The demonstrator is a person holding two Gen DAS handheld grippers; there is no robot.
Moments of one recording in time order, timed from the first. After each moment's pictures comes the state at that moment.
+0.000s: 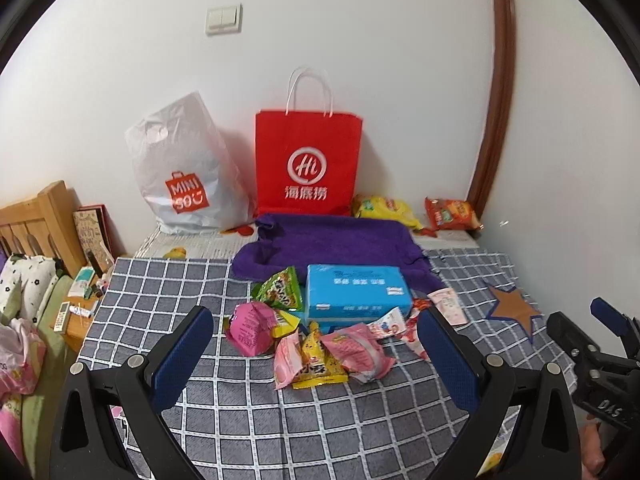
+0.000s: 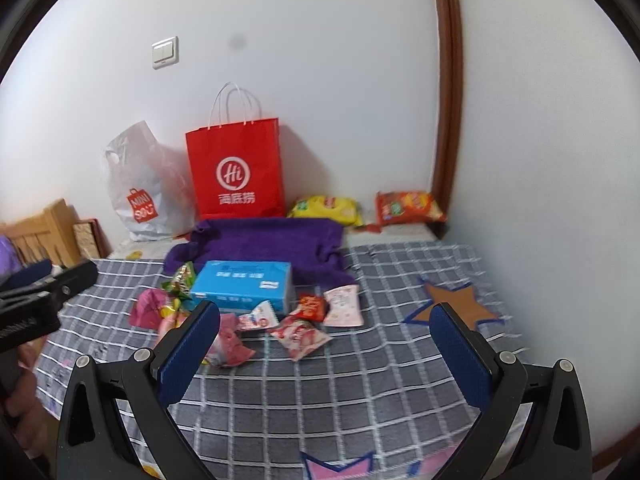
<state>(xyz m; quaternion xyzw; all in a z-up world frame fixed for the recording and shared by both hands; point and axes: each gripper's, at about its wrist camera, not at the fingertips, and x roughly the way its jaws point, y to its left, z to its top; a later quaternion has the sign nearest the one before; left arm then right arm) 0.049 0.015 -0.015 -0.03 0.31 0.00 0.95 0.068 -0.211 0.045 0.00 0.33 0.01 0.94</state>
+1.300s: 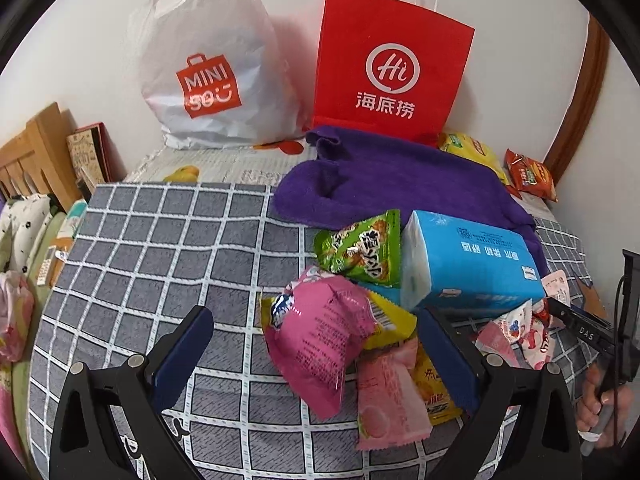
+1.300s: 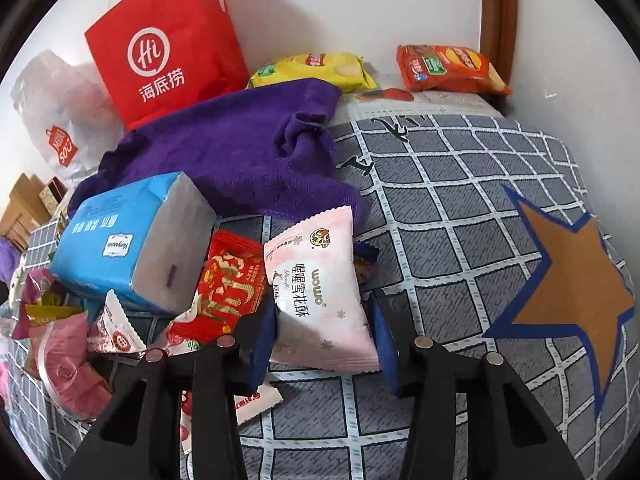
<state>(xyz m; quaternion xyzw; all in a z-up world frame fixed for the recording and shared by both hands) 0.169 0.094 -0.132 -0.07 0.42 0.05 0.90 0.262 -0.249 -0.151 0.03 0.50 0.03 0.86</state>
